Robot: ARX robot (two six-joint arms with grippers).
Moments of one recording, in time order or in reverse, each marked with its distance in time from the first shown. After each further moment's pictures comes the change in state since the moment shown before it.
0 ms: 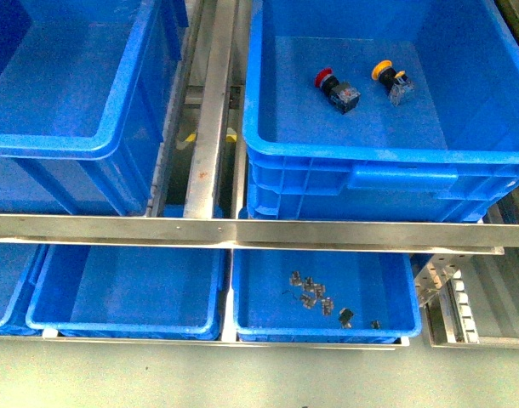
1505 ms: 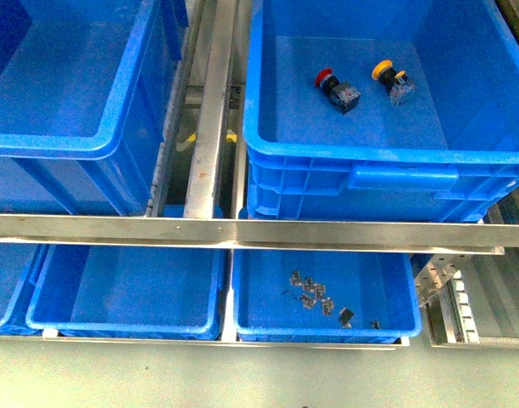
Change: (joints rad) left arm 0.000 0.000 0.000 0.000 0.000 0.000; right arm 0.000 0.000 0.000 0.000 0.000 0.000
